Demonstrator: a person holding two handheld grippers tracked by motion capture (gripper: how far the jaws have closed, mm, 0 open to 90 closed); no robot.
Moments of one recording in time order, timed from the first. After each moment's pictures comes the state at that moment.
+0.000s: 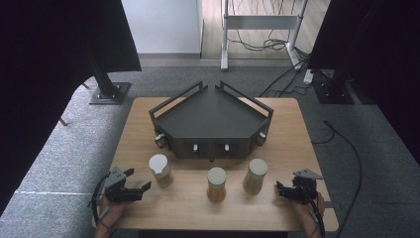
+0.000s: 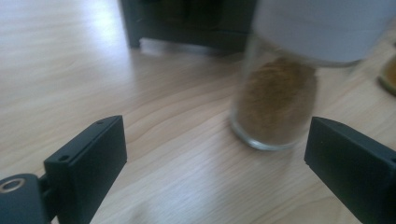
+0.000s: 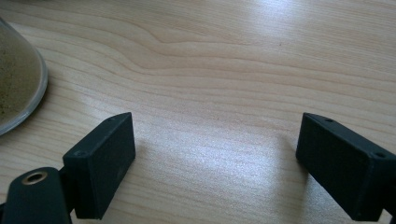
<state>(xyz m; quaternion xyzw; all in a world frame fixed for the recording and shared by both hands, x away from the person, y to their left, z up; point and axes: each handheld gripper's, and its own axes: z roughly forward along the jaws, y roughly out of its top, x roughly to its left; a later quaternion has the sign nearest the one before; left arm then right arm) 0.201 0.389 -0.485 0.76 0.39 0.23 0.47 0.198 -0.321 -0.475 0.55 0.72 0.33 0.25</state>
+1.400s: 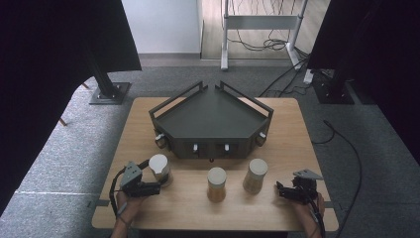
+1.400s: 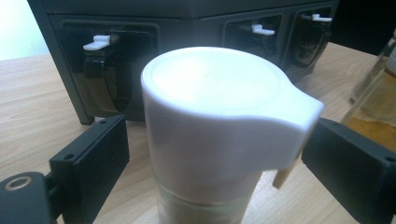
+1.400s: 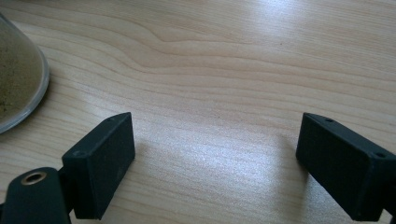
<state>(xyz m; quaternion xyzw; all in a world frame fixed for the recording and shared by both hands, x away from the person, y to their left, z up) 0.200 0.336 -0.474 0.72 0.36 0.25 0.53 0.197 -0.322 -0.475 0.55 0.73 0.33 0.25</state>
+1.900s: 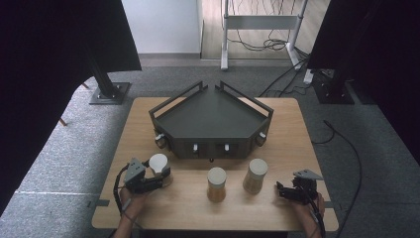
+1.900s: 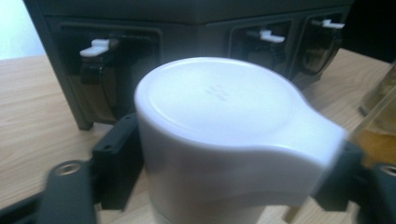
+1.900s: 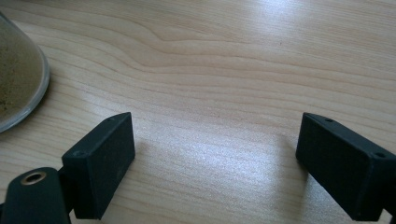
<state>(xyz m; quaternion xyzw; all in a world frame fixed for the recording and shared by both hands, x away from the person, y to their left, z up) 0.206 0.326 -0.474 0.72 0.37 0.26 0.53 0.197 -0.322 -0.475 0.55 0.73 0.33 0.25</state>
